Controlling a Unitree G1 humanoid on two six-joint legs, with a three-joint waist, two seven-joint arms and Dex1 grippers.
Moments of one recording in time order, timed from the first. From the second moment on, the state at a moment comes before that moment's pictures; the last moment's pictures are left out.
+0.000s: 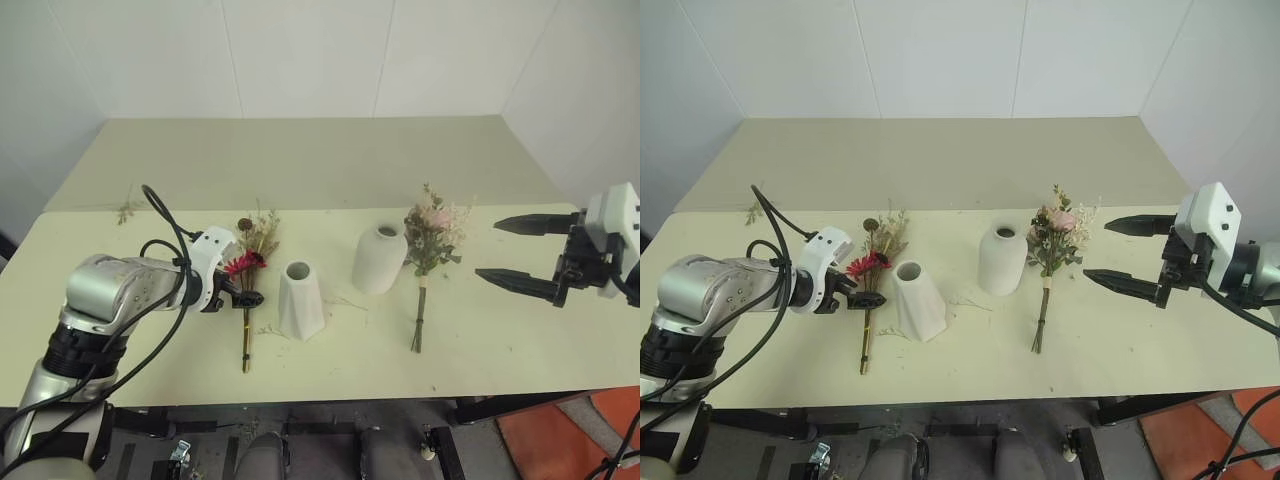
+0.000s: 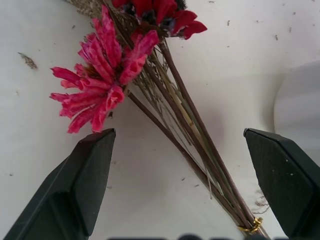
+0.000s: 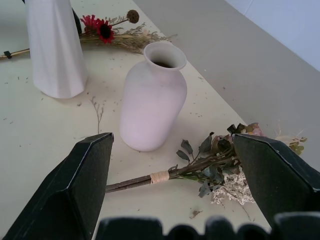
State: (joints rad) left arm -0.63 0.77 -0.09 -0.16 -0.62 1.41 -0.48; right arm -0.26 -1.04 -0.35 -0.15 0.55 0.35 1.20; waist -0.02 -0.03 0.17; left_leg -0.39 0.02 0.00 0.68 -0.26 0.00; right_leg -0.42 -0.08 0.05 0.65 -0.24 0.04
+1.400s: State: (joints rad) left arm -0.70 0.67 -0.14 -0.06 -0.46 1.44 -0.46; right arm -0.26 -1.02 -0.33 -0.19 0.59 0.42 1.22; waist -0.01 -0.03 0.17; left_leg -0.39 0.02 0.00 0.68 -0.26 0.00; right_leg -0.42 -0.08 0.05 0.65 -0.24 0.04
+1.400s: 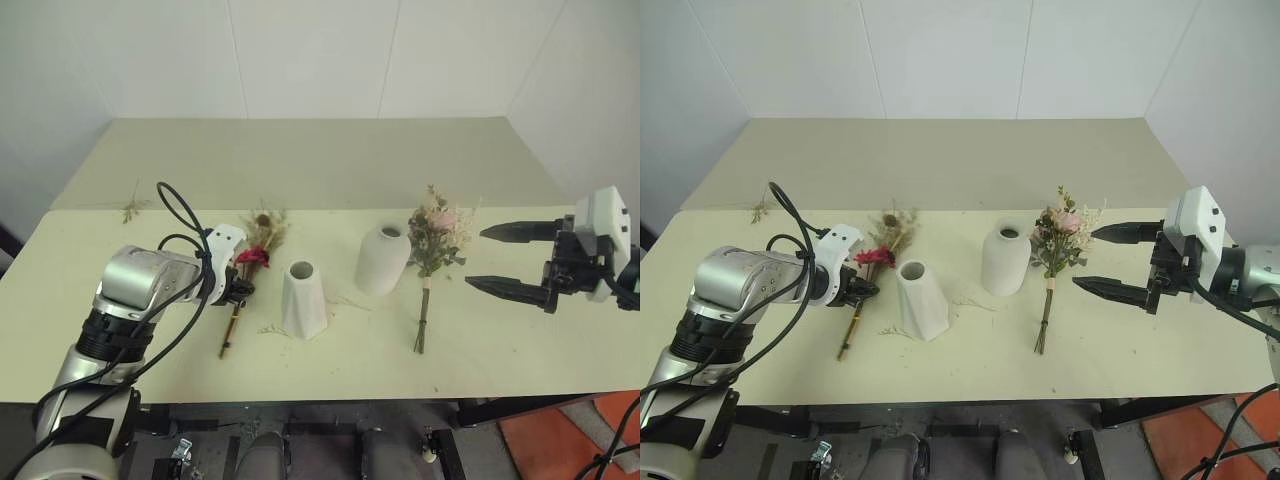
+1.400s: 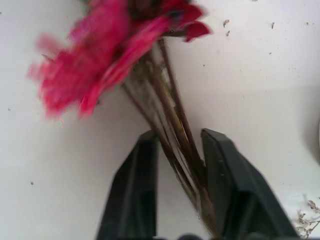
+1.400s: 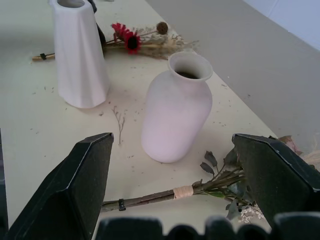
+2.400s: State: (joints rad) left arm -0.95 0.47 0.33 0.01 -0.91 0.94 -0.90; right arm -0.18 -1.02 -0.39 -0.22 0.65 0.42 1.24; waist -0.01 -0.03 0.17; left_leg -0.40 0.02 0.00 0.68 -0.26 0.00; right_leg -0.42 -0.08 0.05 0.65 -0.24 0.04
